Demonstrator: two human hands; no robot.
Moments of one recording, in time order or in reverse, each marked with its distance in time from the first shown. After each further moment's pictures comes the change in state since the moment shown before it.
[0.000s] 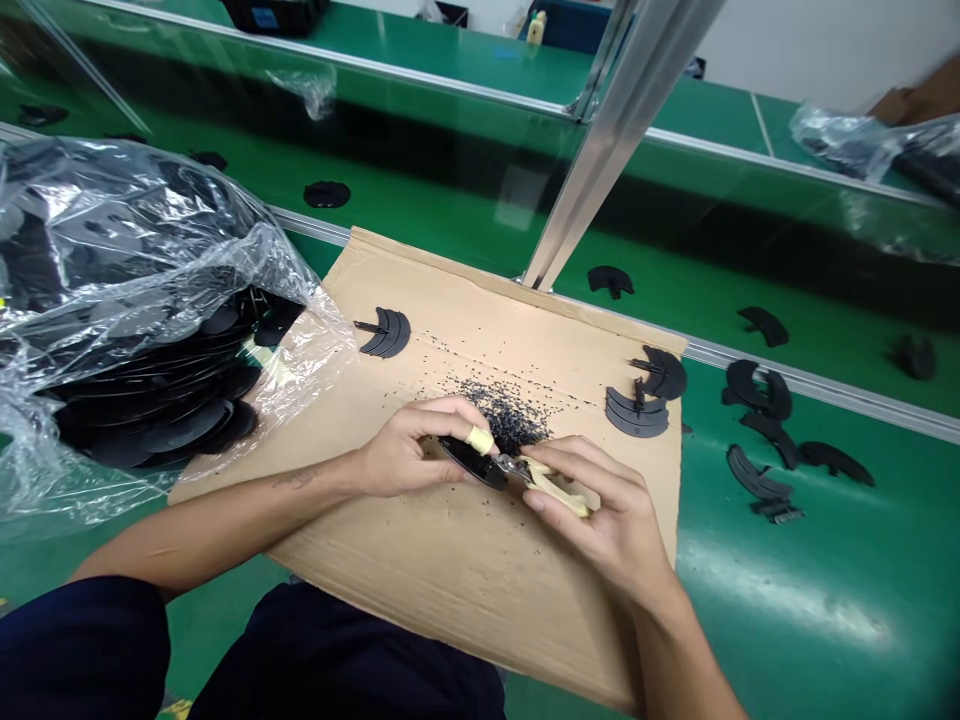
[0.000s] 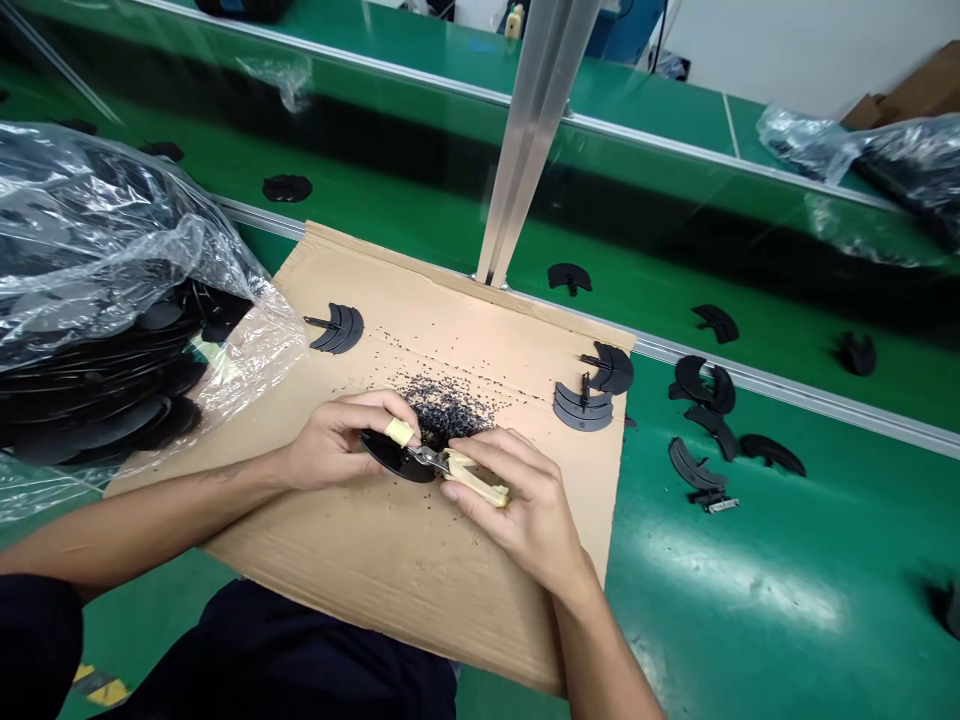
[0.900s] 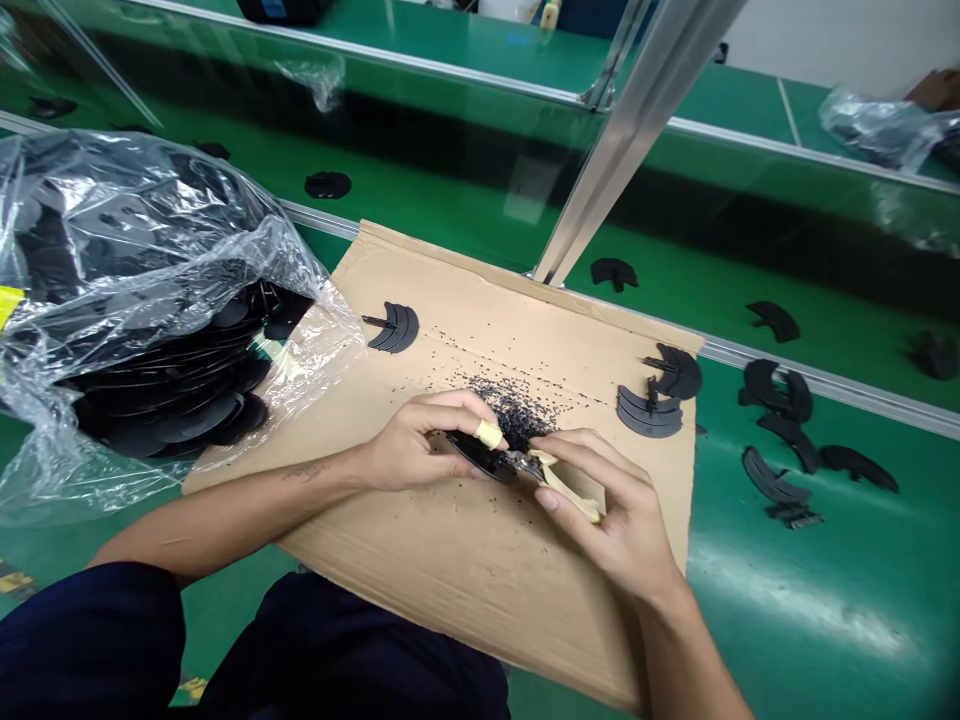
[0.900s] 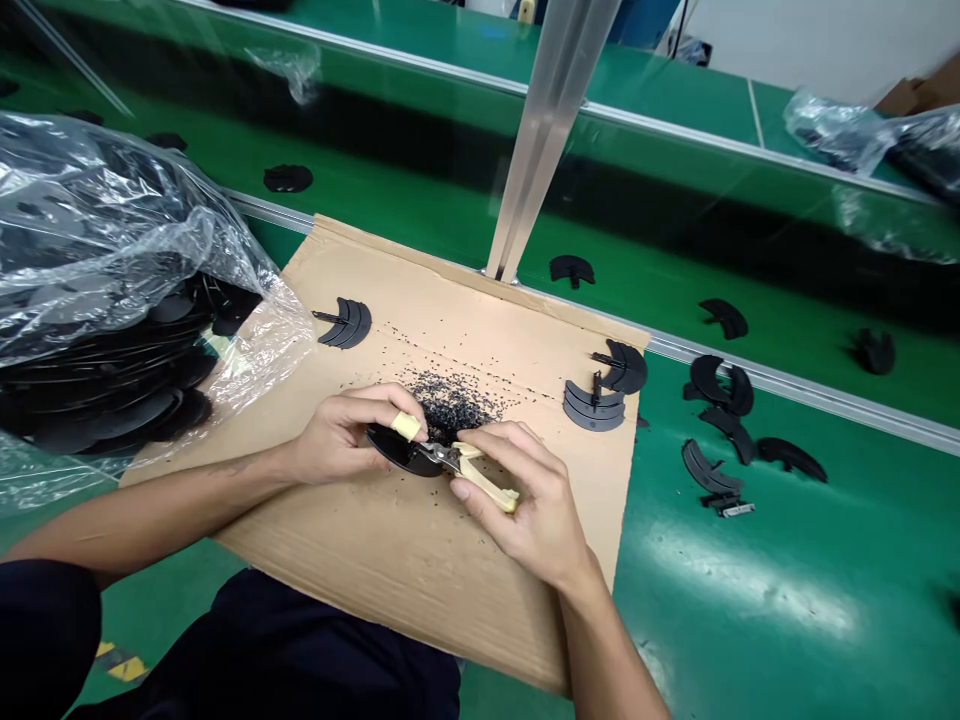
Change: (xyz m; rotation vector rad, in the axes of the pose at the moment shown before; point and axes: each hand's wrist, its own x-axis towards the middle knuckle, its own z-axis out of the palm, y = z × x) left_hand 0.002 0.002 -0.001 0.025 0.023 0.027; right_hand 0.005 0.003 0.002 -0.011 -0.003 -0.068
